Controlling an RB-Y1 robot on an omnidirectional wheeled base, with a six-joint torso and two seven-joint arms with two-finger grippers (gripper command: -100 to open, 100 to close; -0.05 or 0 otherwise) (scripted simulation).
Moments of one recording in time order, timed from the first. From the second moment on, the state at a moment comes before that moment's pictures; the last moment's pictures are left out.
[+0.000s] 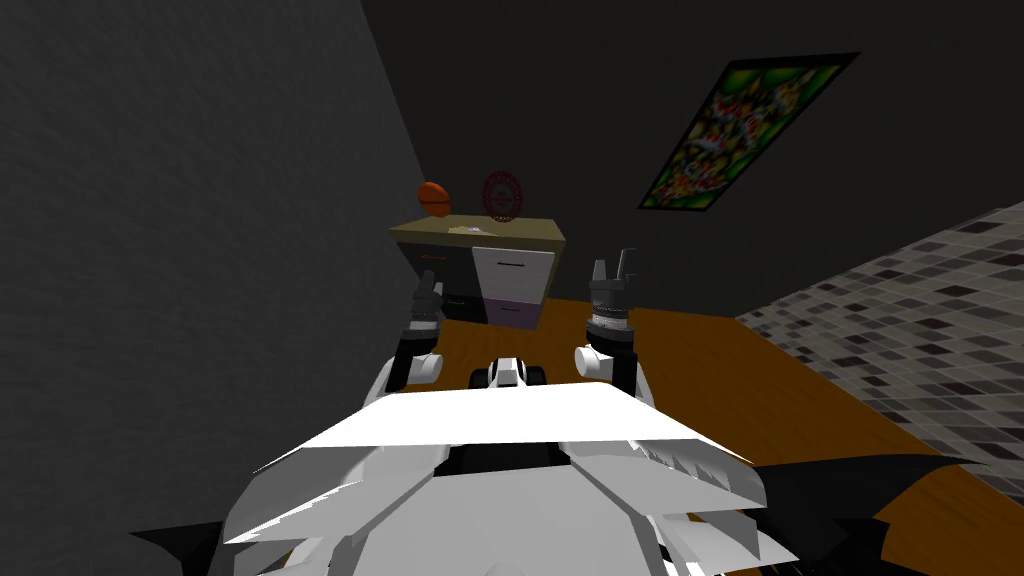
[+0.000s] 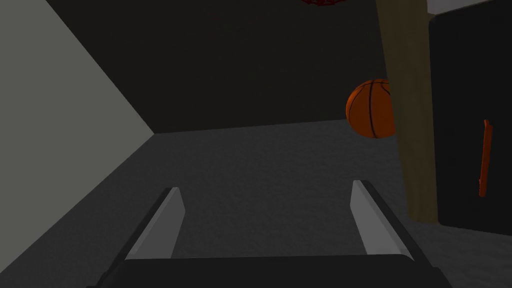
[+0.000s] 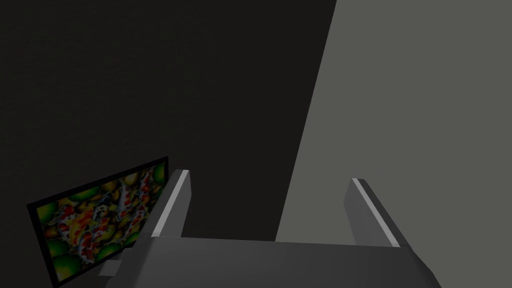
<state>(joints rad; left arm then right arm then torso) 0.38 0.12 -0.06 -2.07 -0.04 -0.39 -0.11 0.45 0.01 0.00 -2.30 0.06 -0.55 0.04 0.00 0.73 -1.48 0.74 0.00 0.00</state>
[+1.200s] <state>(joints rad) 0.26 0.12 -0.08 -1.80 -0.07 -0.36 -0.12 0.45 0.01 0.00 -2.30 0.06 -0.55 0.04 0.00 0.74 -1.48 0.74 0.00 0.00</state>
